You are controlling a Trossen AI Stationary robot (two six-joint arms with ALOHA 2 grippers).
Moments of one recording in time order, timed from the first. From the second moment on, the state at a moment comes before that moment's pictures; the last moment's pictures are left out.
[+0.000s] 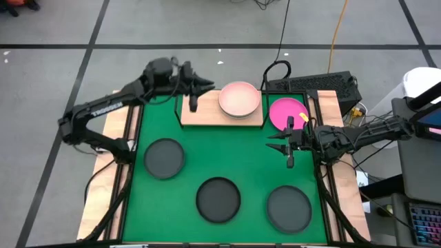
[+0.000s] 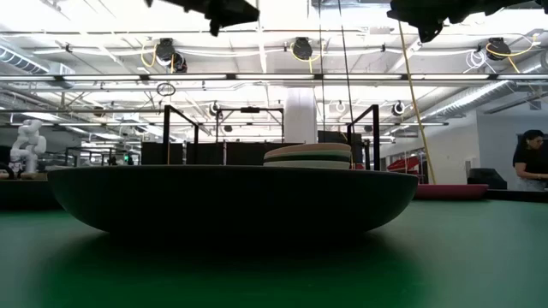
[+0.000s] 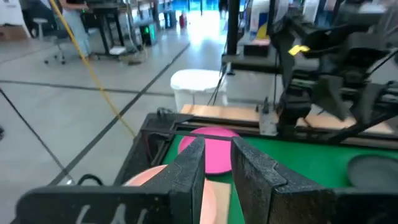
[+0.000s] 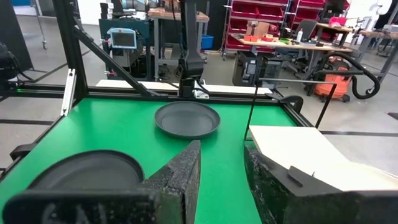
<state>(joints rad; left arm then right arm) 0.49 1.32 1.25 -0.11 0.30 0.10 0.21 0.65 0.51 -0.01 0.29 -0.02</state>
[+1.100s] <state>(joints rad) 0.29 1.00 0.36 0.83 0.17 -0.10 0.01 0.84 0.74 -0.74 0.37 0.18</state>
